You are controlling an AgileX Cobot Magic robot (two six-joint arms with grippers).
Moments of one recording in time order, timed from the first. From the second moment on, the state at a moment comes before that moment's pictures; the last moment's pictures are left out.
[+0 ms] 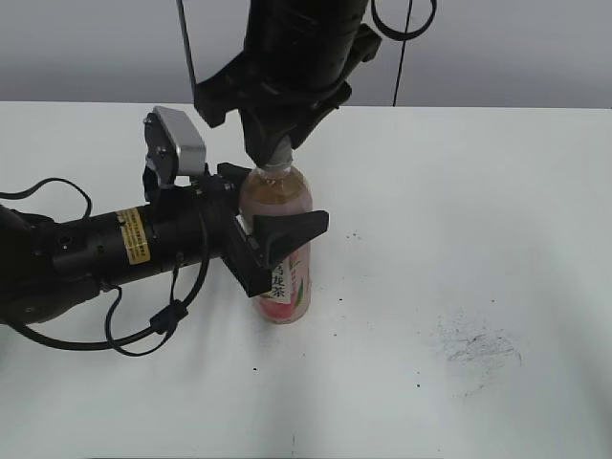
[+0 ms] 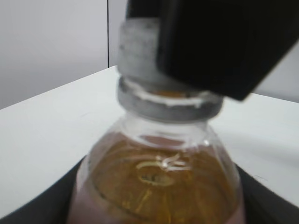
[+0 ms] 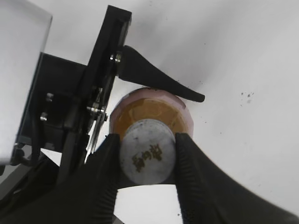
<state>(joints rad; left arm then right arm) -0.42 1.99 -0.70 0.79 -1.21 -0.31 0.77 1.96 -1.87 0.07 1.22 -0.08</state>
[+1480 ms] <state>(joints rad) -0.42 1.99 -0.70 0.80 -1.22 -0.31 0.77 1.96 -1.87 0.09 1.23 -1.49</state>
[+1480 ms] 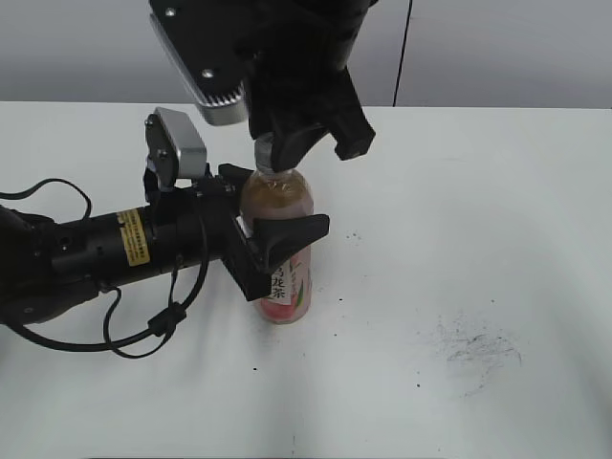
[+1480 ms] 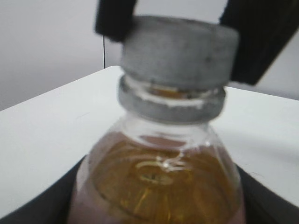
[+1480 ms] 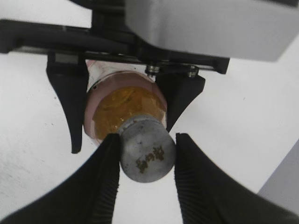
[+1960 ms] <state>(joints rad) -0.42 1.99 -0.70 0.80 -1.22 -0.31 0.77 1.96 -1.87 0.09 1.22 -2.29</state>
